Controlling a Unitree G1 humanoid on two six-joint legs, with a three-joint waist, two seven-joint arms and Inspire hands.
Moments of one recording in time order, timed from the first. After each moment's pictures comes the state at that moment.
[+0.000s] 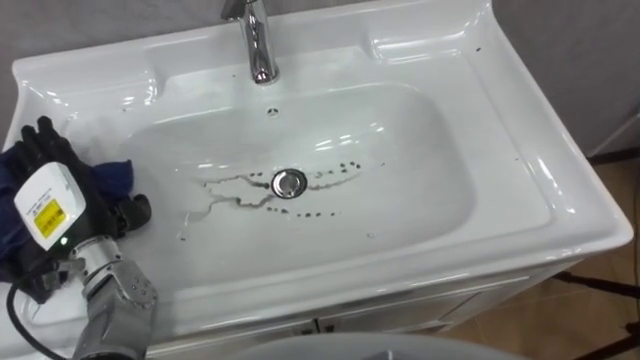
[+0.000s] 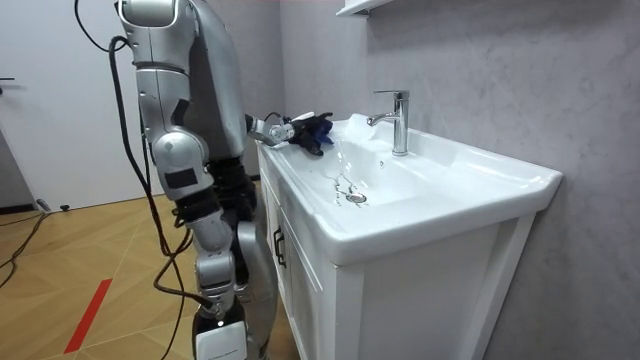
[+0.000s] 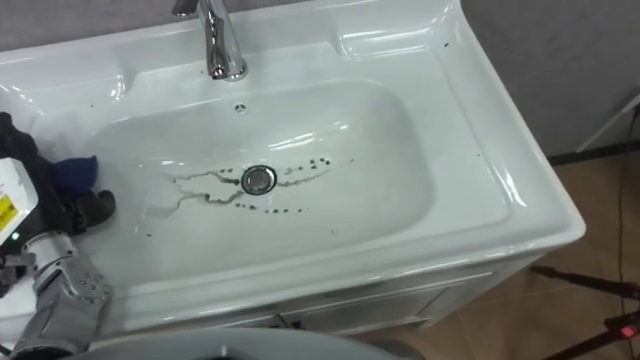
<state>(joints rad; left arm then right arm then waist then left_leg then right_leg) 0.20 0.26 0.11 0.47 0.68 0.06 0.74 0.12 -0.28 0.09 1.24 -0.20 0.31 0.19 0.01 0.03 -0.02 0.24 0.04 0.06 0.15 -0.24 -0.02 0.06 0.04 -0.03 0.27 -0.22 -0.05</state>
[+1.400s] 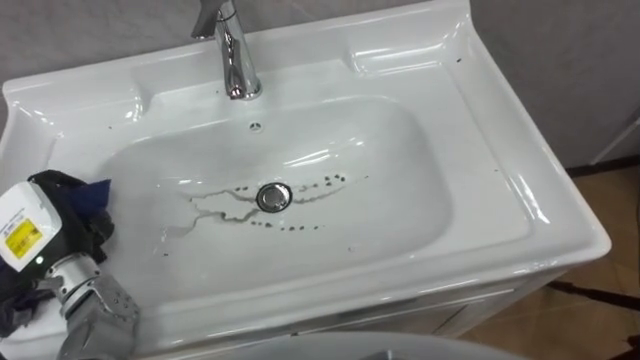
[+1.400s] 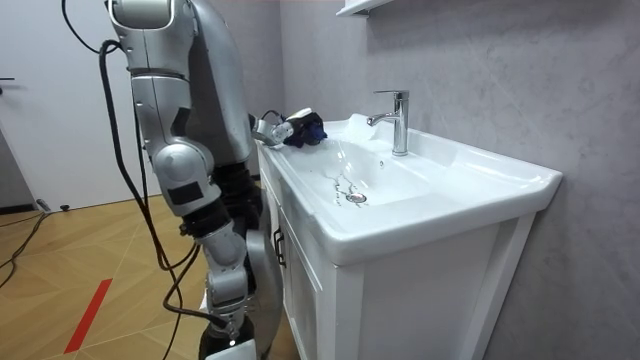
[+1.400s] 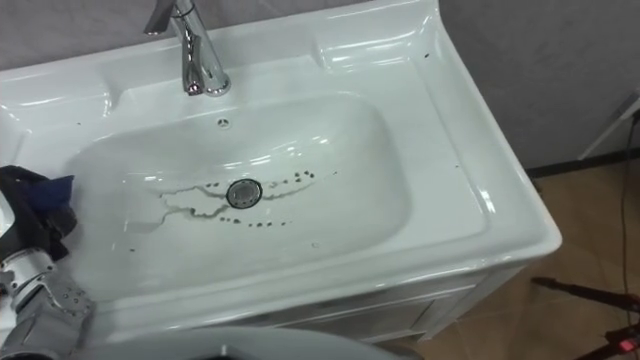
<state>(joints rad) 0.18 0.30 0.13 0.59 0.63 0.06 0.82 0.12 -0.28 0.06 1.20 -0.33 0.39 0.22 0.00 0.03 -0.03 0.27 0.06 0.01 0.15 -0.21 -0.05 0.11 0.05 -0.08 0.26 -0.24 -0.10</state>
